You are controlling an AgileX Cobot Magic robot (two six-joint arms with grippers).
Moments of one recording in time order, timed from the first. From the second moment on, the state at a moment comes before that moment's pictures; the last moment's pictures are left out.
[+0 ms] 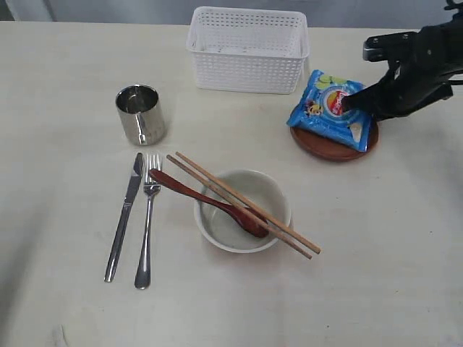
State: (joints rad) left arm -0.20 0.00 0.00 0.02 0.31 0.04; right arm 0.10 2.08 -1.18 -0.22 0.35 0.13
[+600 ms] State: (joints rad) left arm -0.20 0.00 0.00 0.02 0.31 0.04; right arm 0.25 2.07 -1.19 -0.22 0.44 0.11
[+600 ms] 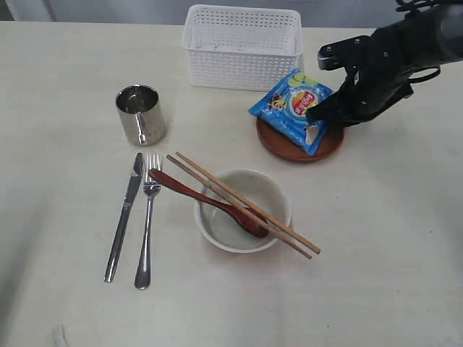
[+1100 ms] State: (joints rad) left arm -0.20 0.00 0.00 0.02 0.31 0.04; right arm 0.25 1.89 -1.12 -0.20 0.56 0.21
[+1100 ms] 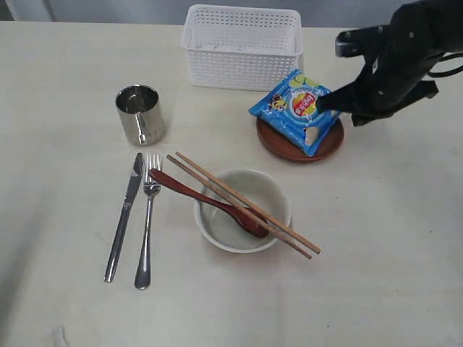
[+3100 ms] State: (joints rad) left arm -0.20 0.00 0.00 0.02 0.31 0.04; right arm 0.43 2.26 -1.64 0.40 0.34 -0.31
